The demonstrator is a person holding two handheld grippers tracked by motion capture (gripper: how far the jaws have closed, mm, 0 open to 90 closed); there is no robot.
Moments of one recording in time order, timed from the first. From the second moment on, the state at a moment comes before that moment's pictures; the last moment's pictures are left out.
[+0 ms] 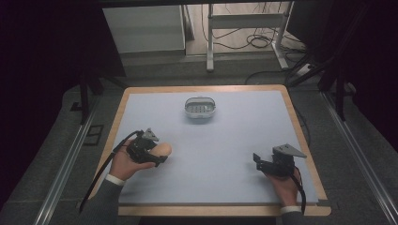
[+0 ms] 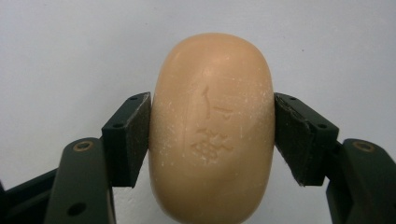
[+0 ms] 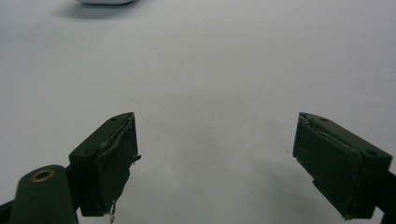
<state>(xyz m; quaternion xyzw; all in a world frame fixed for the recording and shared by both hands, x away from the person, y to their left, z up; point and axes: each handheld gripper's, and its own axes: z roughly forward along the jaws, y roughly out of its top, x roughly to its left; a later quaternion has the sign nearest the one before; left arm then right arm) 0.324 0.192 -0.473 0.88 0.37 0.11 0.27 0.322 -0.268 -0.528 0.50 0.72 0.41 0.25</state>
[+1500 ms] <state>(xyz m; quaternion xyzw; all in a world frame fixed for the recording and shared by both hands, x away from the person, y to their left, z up) 0.348 0.175 -0.458 0.88 0.36 0.12 0.29 0.323 -0.267 -0.528 0.50 0.72 0.41 0.25</state>
